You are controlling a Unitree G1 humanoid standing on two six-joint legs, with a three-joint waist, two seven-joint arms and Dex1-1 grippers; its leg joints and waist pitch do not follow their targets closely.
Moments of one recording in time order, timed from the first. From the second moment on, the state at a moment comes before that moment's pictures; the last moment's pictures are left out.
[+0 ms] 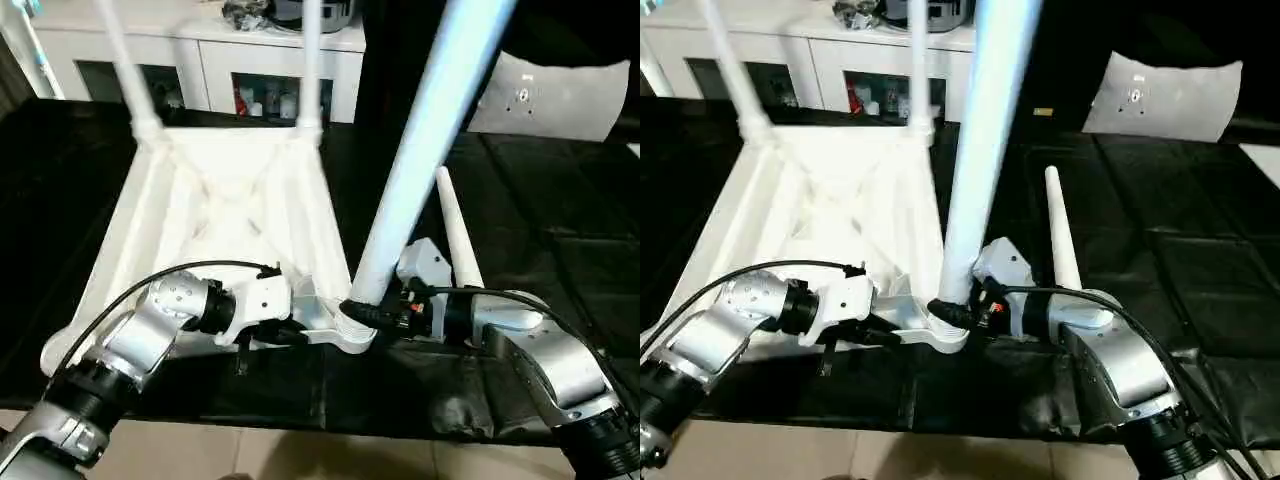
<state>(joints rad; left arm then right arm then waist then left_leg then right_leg) -0.49 0.56 -0.44 0.32 0.00 0.03 -1.19 -0.29 -0.46 0.28 -0.04 0.27 0.39 0.89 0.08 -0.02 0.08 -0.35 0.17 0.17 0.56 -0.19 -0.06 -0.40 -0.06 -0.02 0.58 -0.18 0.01</state>
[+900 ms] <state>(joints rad) -0.22 0.49 -0.23 -0.20 -0.01 0.61 -0.87 -0.36 -0.21 0.21 0.07 0.26 0.38 0.61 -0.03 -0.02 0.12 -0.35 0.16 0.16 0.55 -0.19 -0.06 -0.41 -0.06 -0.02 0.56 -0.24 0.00</state>
